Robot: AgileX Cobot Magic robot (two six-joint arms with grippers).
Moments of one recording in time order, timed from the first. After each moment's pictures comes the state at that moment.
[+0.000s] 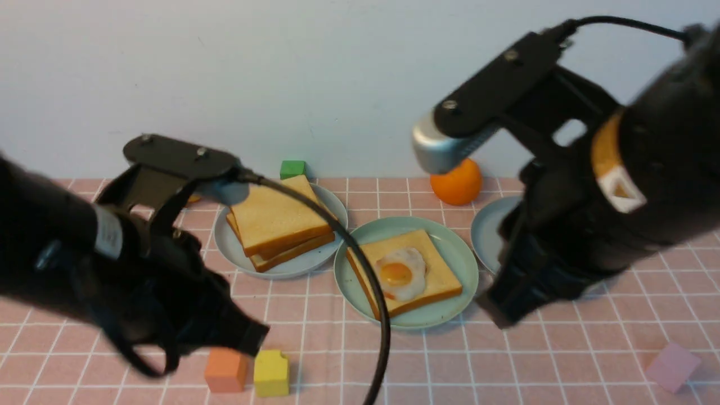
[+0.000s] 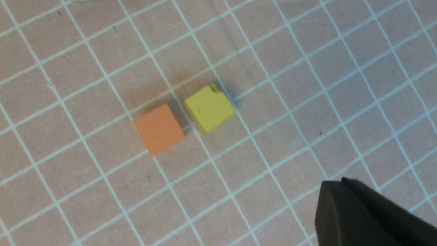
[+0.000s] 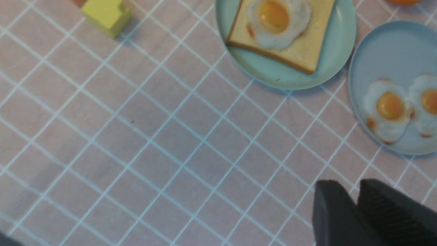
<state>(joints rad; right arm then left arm) 0.94 1.30 -1.37 -0.25 1.24 0.15 -0.52 1.23 -1.07 -0.17 0.92 -0.05</state>
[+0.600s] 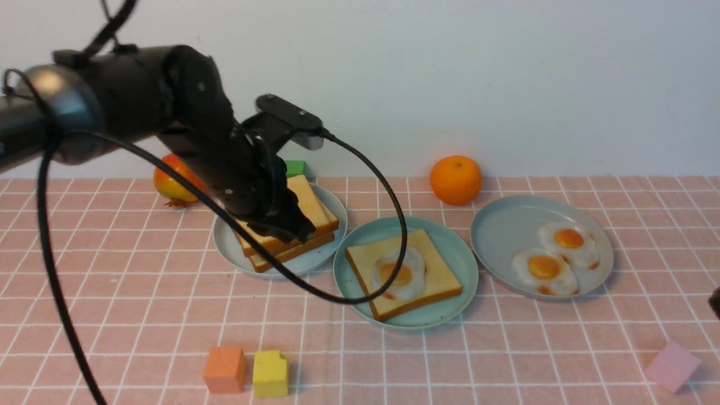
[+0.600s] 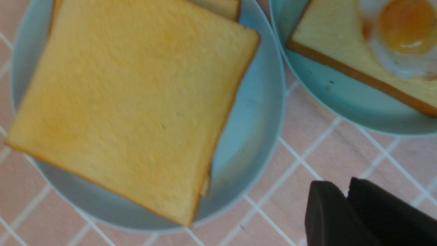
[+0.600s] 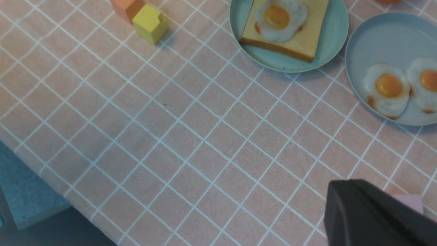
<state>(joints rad) 0.94 0.84 -1.18 -0.19 1.26 0.15 -0.38 1.88 -1.51 -0.16 0.75 0.44</state>
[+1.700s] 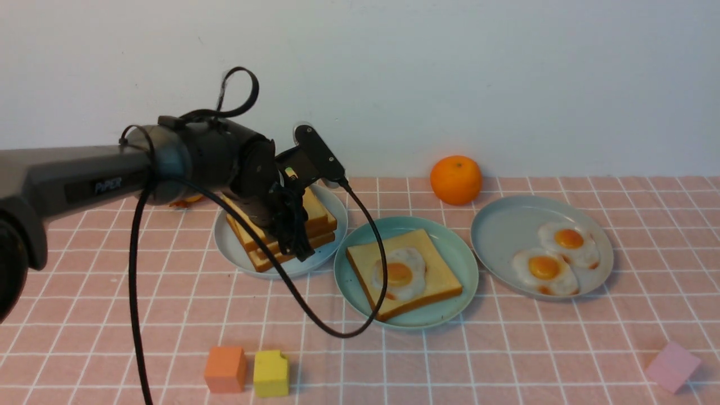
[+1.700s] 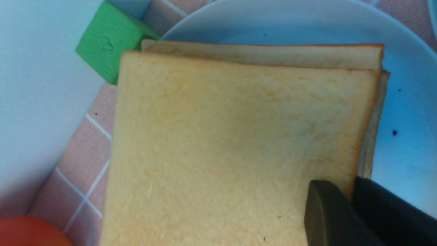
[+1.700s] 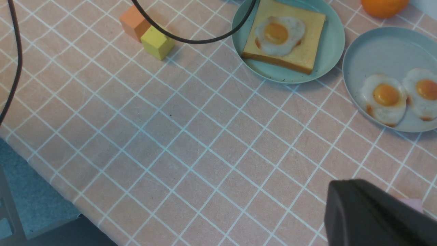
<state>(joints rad) 0.94 0.80 -1.18 -0.19 1.26 0.16 -0.39 2.06 -1.51 0.15 0.45 0.42</state>
